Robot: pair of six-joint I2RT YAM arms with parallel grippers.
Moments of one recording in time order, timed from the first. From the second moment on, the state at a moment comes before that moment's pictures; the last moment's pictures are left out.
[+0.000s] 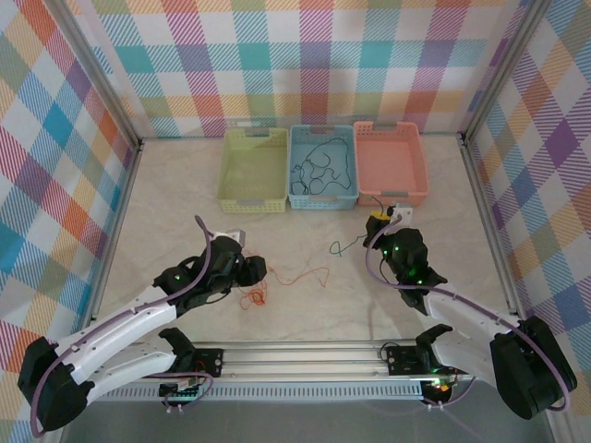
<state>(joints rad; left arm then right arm) -0.74 0.90 0.62 -0.51 -0.07 -0.76 0.48 1.03 0.32 0.52 0.19 0.36</state>
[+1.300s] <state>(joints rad) -0.95 1.67 1.26 -0.46 0.05 -0.67 0.48 1.01 0.30 0.66 -0.03 0.35</state>
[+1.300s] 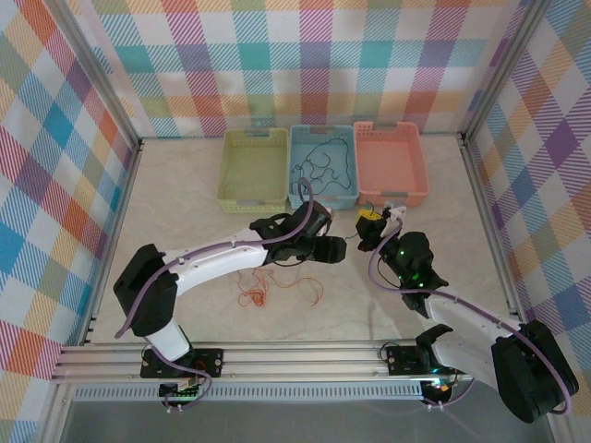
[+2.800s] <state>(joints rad) -1.02 1.61 1.19 -0.40 -0.07 -0.83 0.48 1.03 0.30 0.66 -0.01 0.33</state>
